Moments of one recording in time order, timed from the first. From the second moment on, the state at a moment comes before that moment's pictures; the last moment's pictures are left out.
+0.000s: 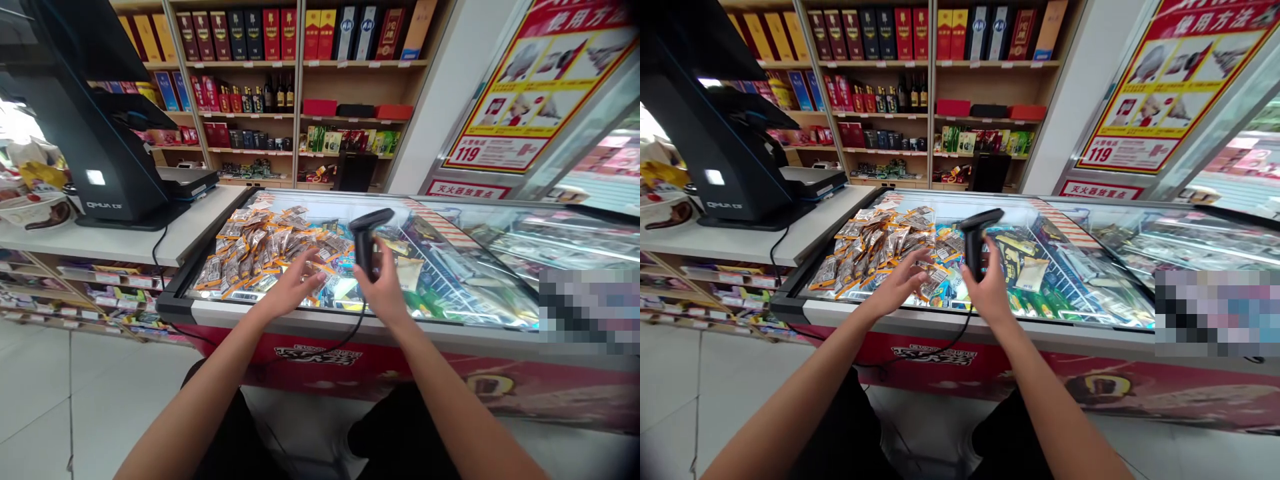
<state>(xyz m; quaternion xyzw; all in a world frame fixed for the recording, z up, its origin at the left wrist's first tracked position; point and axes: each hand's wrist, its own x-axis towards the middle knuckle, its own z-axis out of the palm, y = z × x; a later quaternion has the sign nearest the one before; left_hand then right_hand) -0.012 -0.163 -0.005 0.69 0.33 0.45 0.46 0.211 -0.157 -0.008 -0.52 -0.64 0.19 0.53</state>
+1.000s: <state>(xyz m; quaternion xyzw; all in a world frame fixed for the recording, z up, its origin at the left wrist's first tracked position) 0.017 -0.086 0.012 0.52 0.26 0.51 0.64 0.234 0.026 -0.005 -0.40 -0.42 0.58 0.57</state>
